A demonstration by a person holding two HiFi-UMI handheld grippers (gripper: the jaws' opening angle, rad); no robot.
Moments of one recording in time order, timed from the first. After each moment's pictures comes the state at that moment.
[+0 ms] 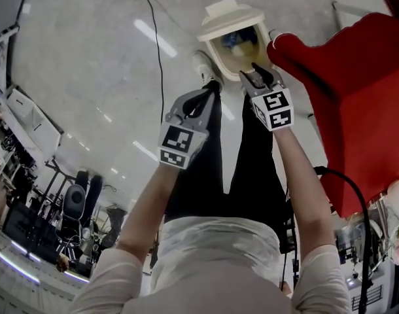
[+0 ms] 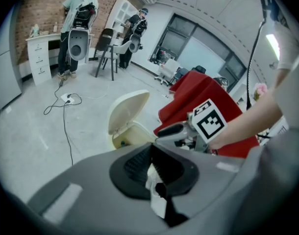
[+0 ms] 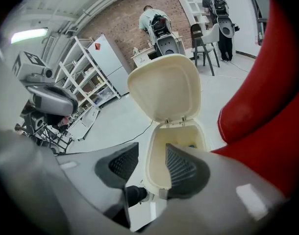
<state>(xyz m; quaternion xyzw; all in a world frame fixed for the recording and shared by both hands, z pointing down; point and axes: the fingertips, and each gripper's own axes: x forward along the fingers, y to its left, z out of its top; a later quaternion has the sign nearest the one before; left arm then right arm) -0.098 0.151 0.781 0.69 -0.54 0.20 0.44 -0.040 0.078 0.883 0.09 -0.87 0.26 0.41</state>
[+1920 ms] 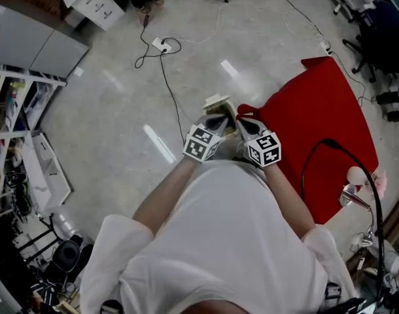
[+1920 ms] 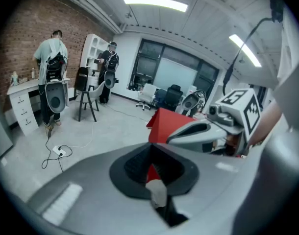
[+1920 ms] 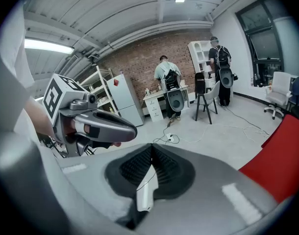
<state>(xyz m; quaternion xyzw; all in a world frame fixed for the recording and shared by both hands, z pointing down) -0.066 0.085 0.442 0.78 -0.53 0.16 0.30 -0.032 0.072 0.447 0.13 -0.94 0.19 0.26</state>
